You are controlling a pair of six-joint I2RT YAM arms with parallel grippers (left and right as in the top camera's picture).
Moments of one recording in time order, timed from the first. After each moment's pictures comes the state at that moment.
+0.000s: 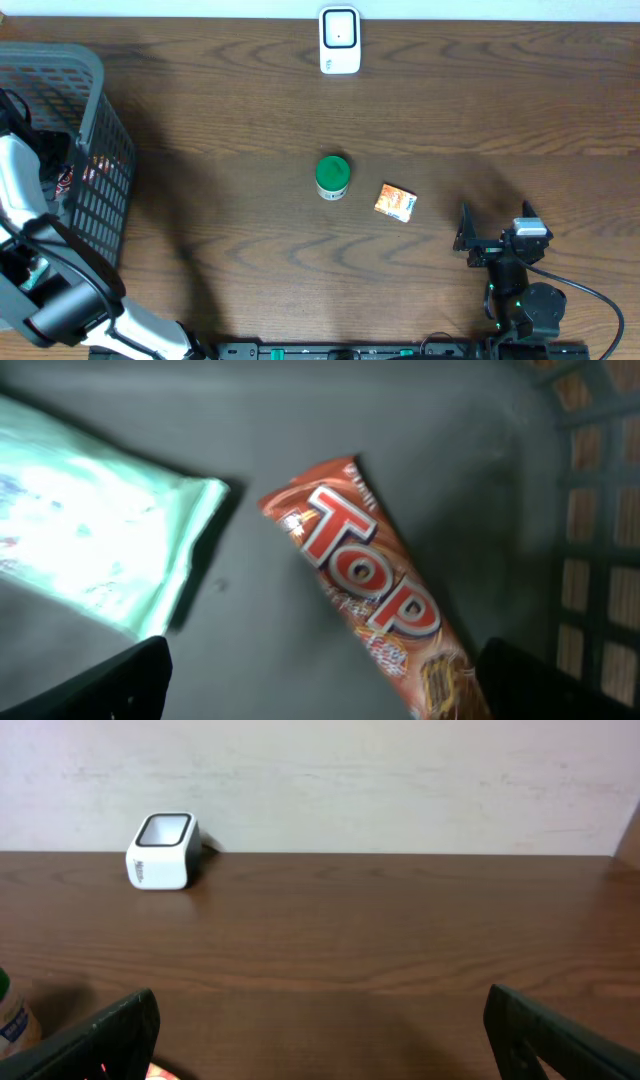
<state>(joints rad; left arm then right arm) 0.63 1.86 1.48 -0.86 -0.17 -0.89 -0.05 0.02 0.01 -0.07 -0.08 0.02</state>
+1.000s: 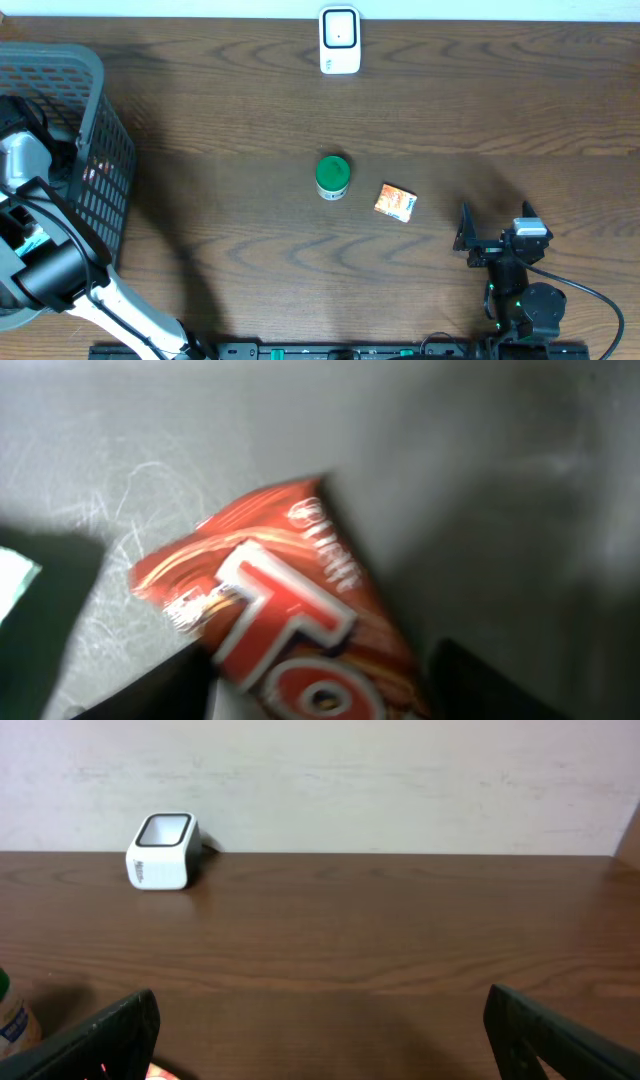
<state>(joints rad) 0.63 2.06 1.48 -0.69 -0.14 -0.86 -0.05 0.02 0.01 -0.07 -0.08 0.02</state>
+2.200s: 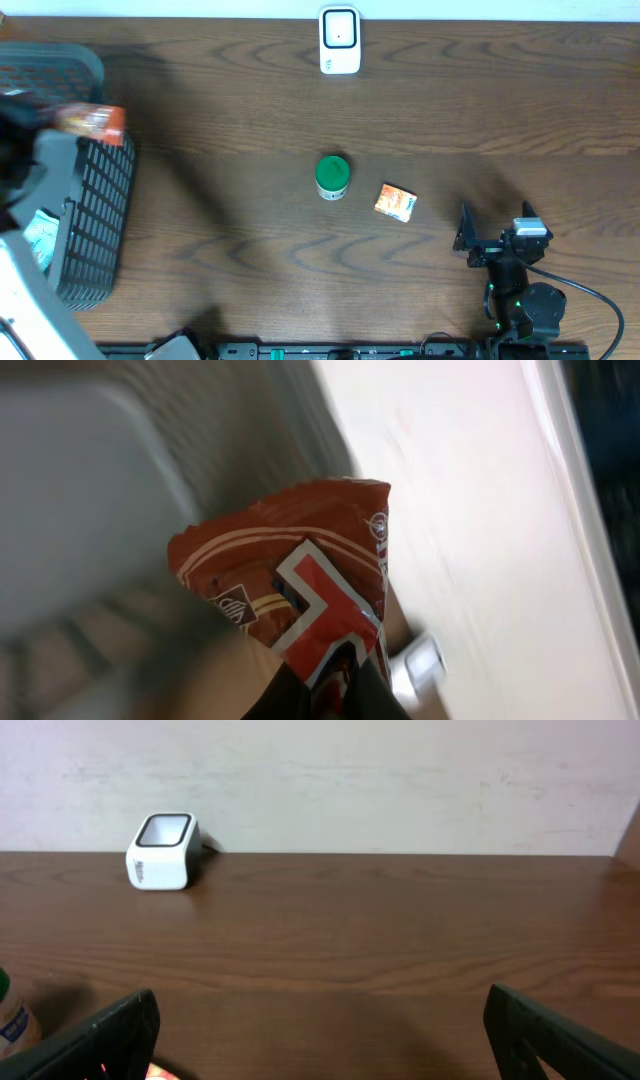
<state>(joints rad) 0.56 1.30 1.74 -1.13 0.32 -0.75 -0.05 0.02 0.01 -0.07 -0.08 0.02</state>
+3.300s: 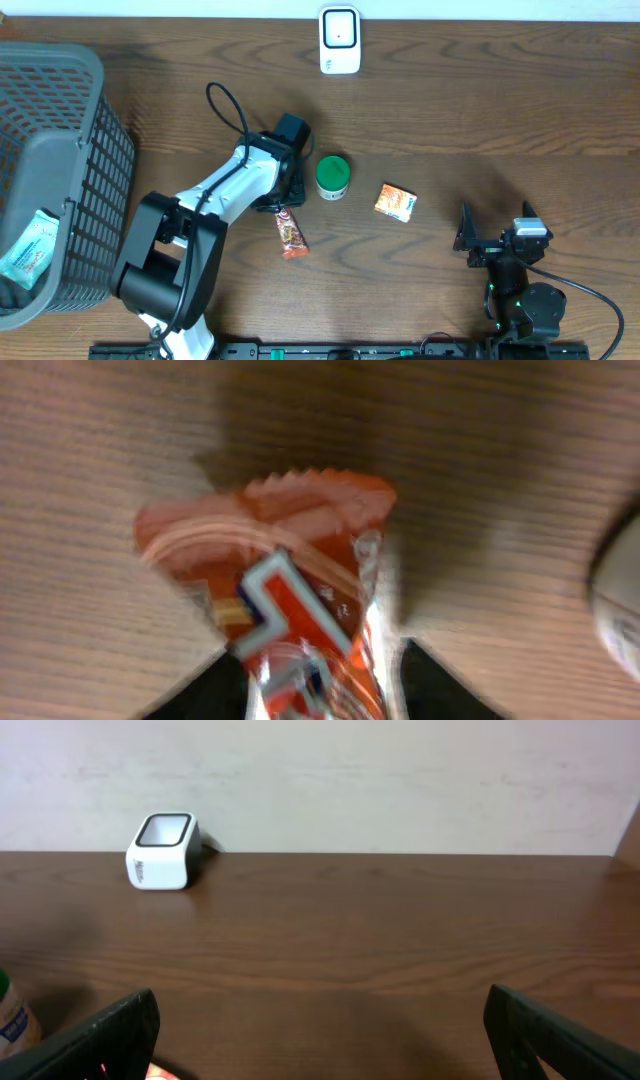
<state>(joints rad) -0.43 1.86 1.15 -0.80 -0.01 -0.56 -0.05 0.02 0.01 -0.07 -0.08 0.02</state>
